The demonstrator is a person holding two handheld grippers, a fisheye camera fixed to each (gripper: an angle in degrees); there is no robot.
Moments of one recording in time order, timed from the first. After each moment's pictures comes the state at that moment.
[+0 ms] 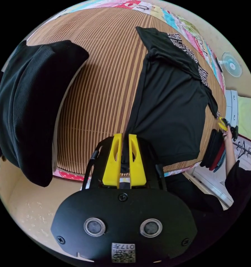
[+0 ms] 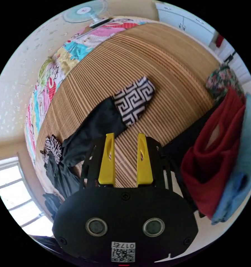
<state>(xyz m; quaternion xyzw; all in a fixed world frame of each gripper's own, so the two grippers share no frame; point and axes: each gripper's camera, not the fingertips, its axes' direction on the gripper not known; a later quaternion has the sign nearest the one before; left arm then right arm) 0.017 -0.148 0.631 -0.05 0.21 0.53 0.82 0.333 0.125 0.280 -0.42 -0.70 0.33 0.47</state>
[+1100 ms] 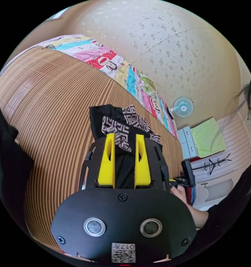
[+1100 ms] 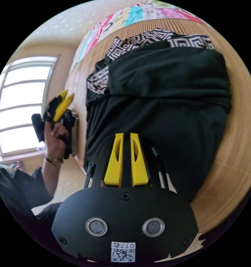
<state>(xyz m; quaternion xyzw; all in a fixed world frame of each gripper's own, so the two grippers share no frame) 0.069 -0.153 0.528 0.11 0.53 0.46 0.71 0.278 -0.021 -0.071 -0.18 -0.89 -0.01 0.41</state>
